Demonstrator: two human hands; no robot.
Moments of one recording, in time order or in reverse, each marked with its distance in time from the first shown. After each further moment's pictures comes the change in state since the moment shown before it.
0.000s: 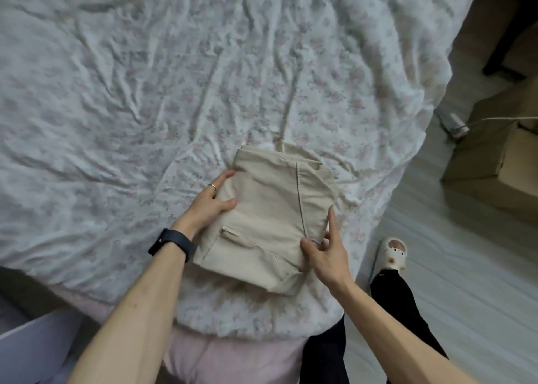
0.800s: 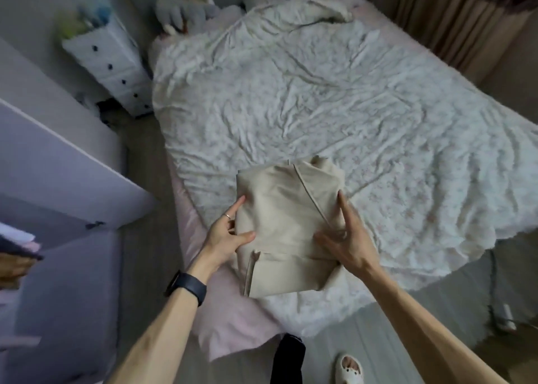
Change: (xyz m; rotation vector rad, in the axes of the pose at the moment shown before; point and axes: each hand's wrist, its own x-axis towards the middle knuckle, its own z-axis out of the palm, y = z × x) left_hand -0.298 0.028 0.095 -0.611 0.663 0.165; right_hand -0.079 -0.179 -0.099 -0.586 -0.491 -0.816
